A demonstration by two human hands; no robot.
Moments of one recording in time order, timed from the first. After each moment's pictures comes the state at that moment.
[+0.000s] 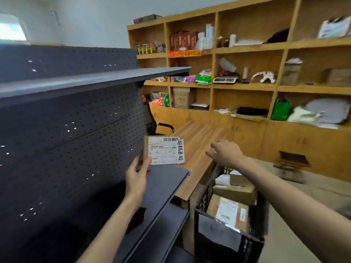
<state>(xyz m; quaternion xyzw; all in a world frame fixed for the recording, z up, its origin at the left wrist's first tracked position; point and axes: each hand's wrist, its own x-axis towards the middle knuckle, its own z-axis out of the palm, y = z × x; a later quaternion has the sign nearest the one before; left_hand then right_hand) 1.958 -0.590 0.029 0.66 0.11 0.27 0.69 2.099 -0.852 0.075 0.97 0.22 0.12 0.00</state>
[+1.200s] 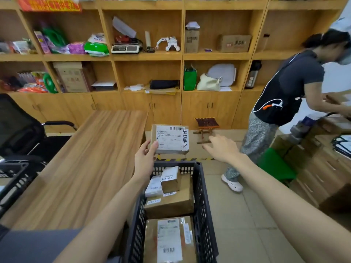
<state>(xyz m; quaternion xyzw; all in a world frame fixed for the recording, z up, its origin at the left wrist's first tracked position) 2.369 -0.843 -0.051 0.69 -0.01 -0.04 0.72 2.320 -1.102 -0.002 0.99 -0.11 0.03 -0.04</state>
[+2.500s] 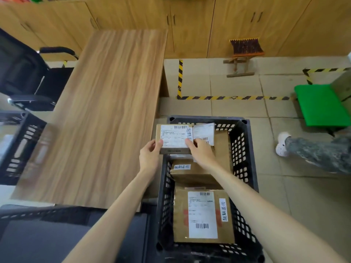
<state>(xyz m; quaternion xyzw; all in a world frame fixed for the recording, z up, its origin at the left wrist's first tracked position) 2.463 -0.765 -0.239 0.80 0.17 -0.16 0.55 2.443 -0.944 -0.255 0.83 -0.20 -0.15 -0.50</state>
